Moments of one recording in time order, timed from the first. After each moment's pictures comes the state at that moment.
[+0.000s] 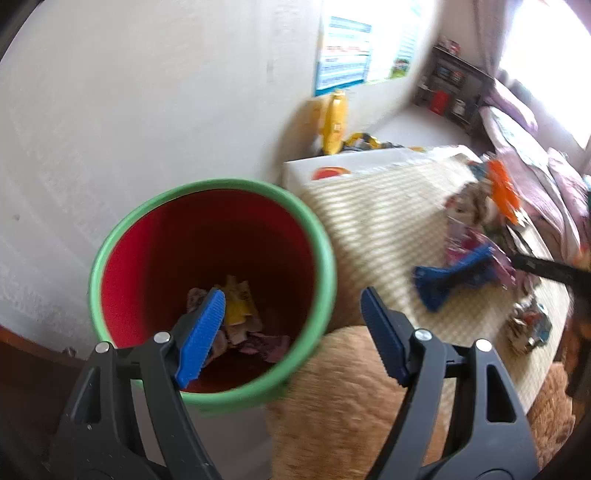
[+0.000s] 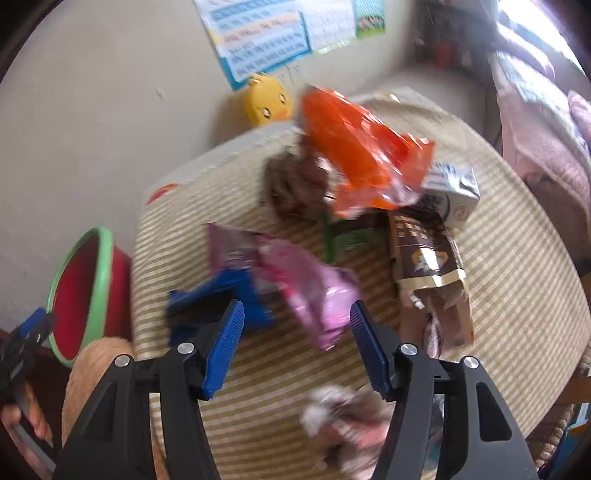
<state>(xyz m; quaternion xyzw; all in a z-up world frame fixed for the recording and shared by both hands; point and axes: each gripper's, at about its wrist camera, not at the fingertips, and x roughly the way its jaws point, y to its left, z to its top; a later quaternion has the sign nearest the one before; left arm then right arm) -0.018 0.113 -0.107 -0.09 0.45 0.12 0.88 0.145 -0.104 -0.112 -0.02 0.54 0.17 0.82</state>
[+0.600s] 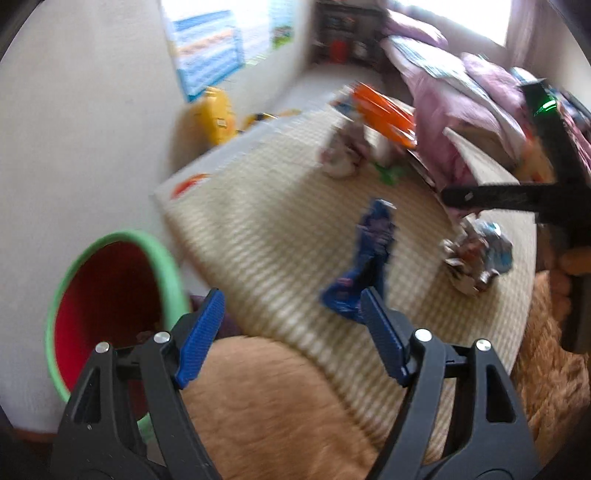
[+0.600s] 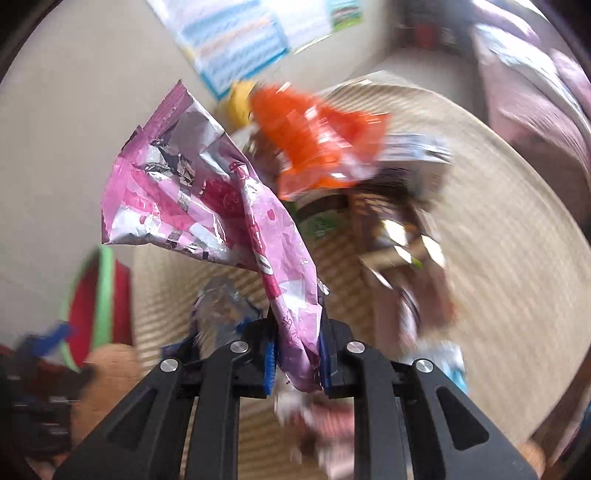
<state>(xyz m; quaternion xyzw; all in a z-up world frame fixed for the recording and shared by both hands) 0.021 -0.006 -0.114 0.04 0.49 -0.05 0.87 0.108 -0.172 -0.103 0.09 0.53 0.17 0.83</state>
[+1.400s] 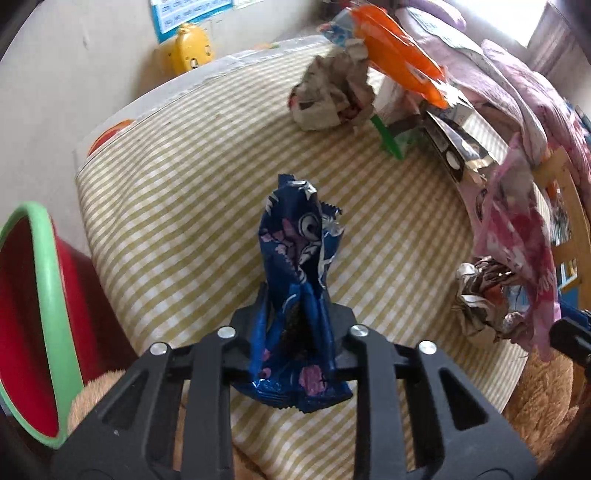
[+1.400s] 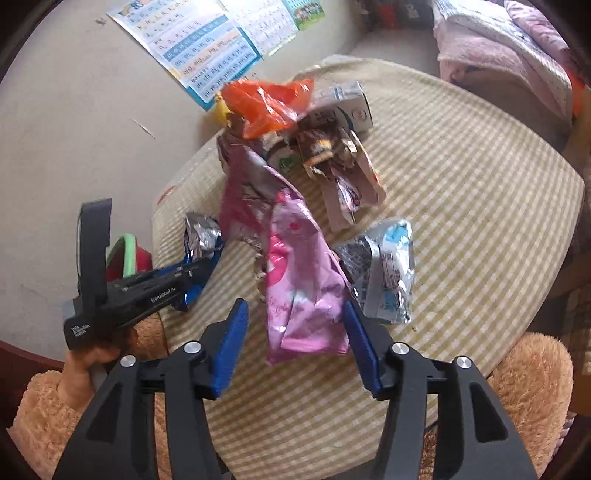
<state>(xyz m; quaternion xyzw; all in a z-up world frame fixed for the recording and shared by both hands) 0.073 -0.031 -0.184 -0.03 0.57 -0.05 0.82 0.037 -0.213 -0.098 0.13 0.53 0.16 0.82</state>
